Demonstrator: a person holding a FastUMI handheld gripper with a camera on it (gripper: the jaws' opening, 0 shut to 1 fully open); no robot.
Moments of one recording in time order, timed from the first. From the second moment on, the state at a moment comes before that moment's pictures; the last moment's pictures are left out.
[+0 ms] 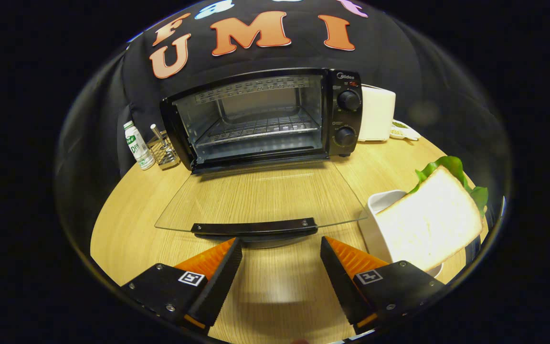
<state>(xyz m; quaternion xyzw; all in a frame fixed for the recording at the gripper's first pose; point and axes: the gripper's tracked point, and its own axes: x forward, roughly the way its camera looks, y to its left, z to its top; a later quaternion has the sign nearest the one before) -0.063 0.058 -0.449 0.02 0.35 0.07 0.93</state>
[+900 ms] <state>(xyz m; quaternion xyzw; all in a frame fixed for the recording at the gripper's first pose) -0.051 -0.130 -0.371 0.04 0.54 0.16 0.83</state>
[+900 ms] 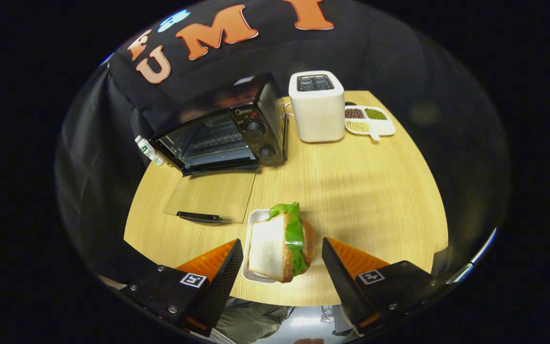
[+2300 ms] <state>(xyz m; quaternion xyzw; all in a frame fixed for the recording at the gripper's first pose) -0.029 -0.135 -0.329 0.23 0.53 0.08 0.81</state>
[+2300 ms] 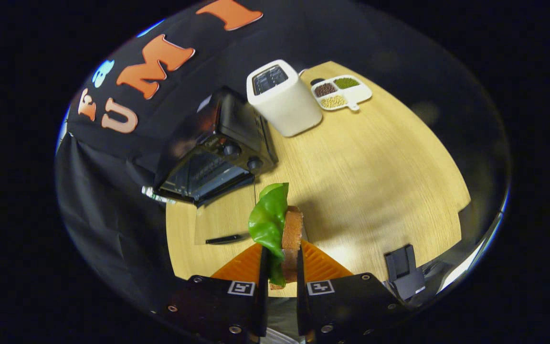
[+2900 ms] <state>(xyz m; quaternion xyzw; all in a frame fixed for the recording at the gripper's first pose) -0.010 -0.003 -0.306 0.49 0.33 0.02 0.81</state>
